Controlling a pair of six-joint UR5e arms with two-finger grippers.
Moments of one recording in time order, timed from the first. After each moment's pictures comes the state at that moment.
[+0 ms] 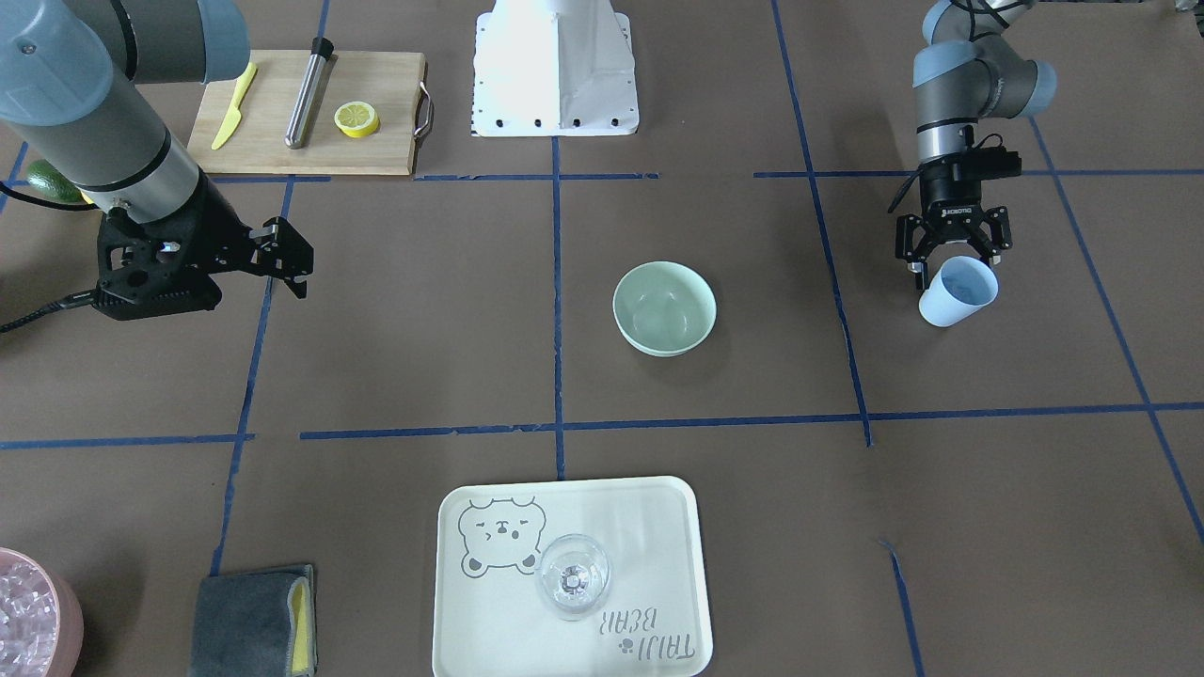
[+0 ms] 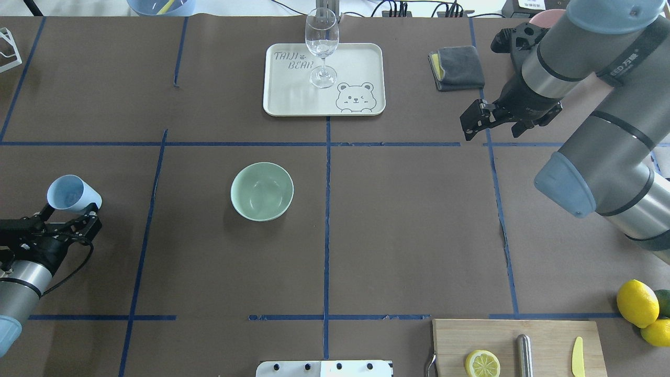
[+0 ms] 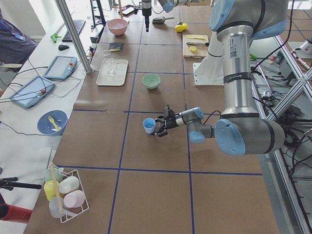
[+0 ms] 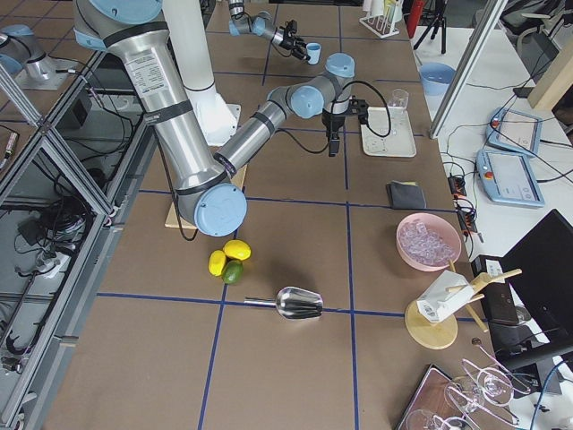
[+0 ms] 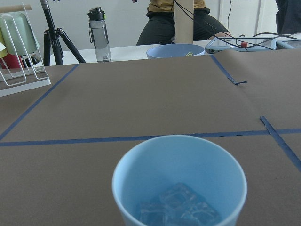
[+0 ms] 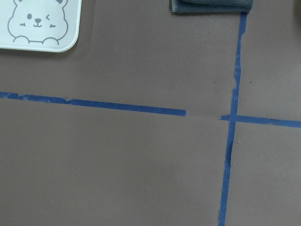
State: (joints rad) left arm -0.23 -1.35 -1.60 -2.68 -0.64 -1.34; right arm 0.92 -1.15 1.91 -1.73 2.17 0.77
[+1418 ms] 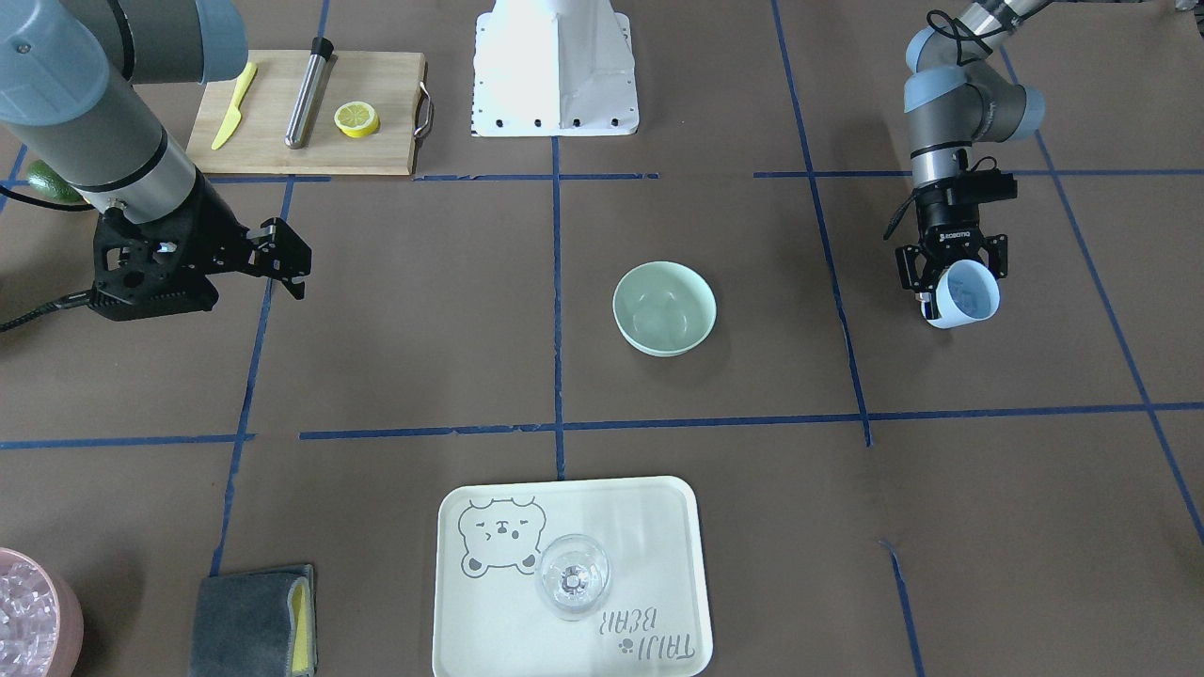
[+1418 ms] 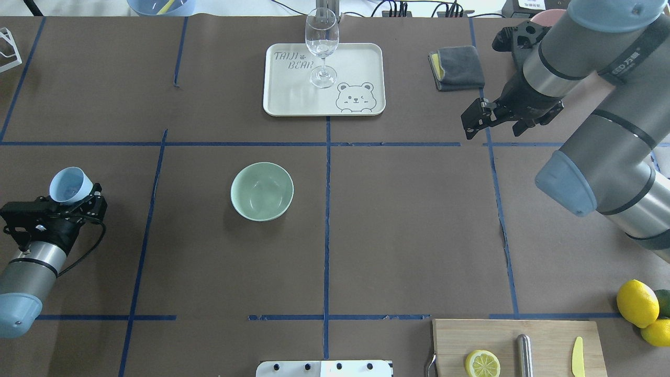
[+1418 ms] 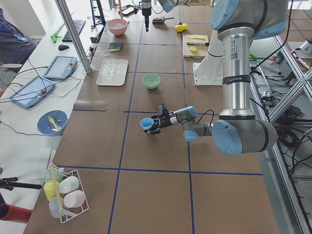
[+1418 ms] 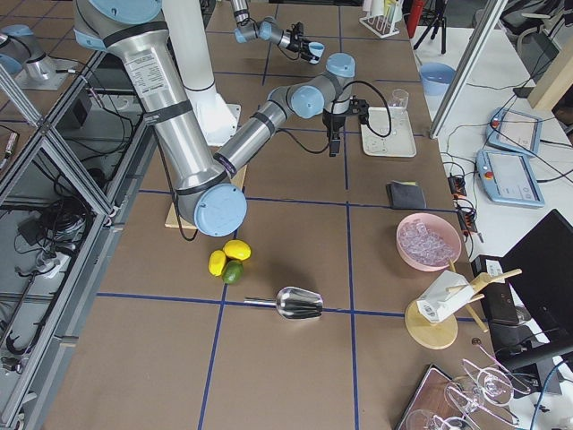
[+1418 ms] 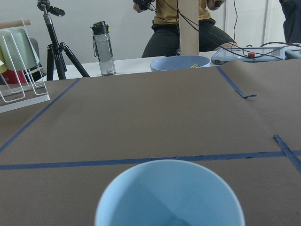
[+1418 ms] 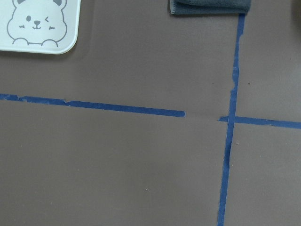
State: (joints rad) left arm -0.31 -1.43 -1.55 -2.71 -0.66 -1.23; right arm 0.92 -1.15 1.91 -1.73 2.17 0.77
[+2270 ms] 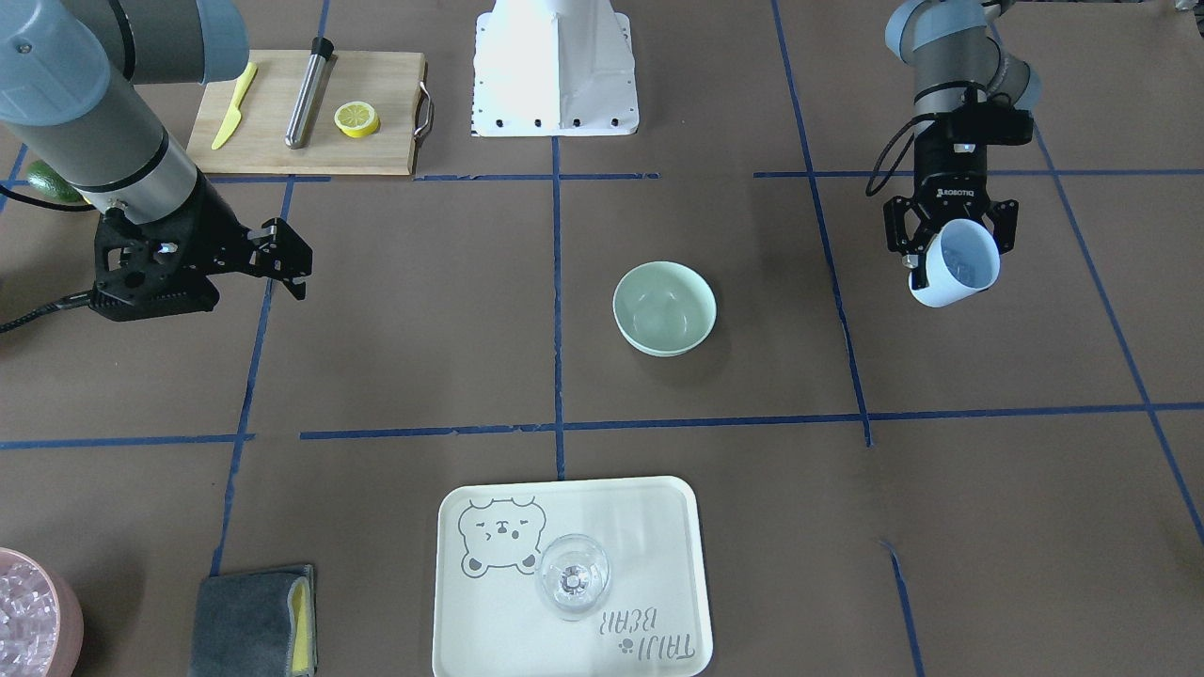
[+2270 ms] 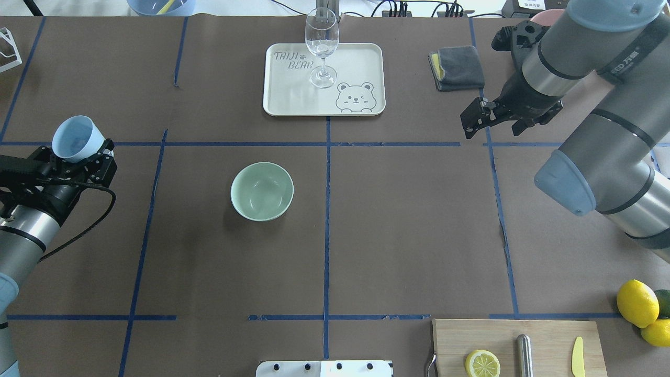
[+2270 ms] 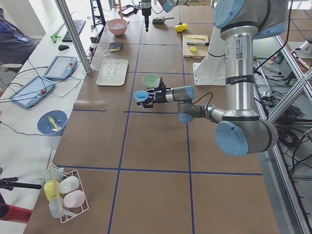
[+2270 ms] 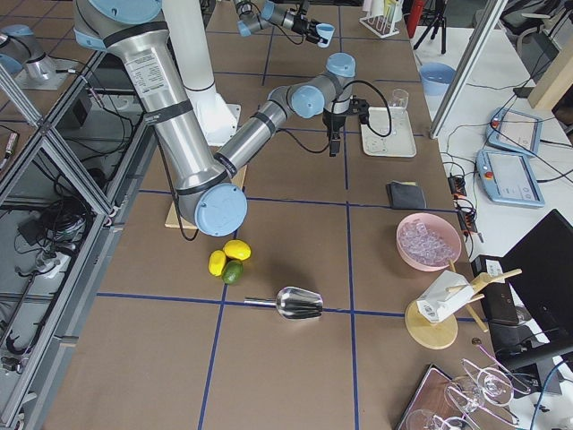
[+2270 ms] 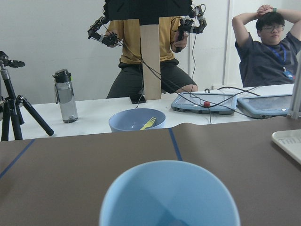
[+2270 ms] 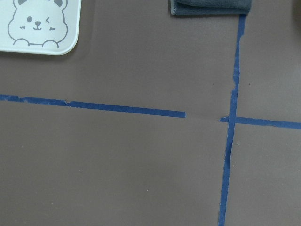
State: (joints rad) left arm -0.41 -1.46 -1.82 -2.79 -0.72 -0.84; right arm 0.92 -1.14 1.91 -1.73 2.17 0.77
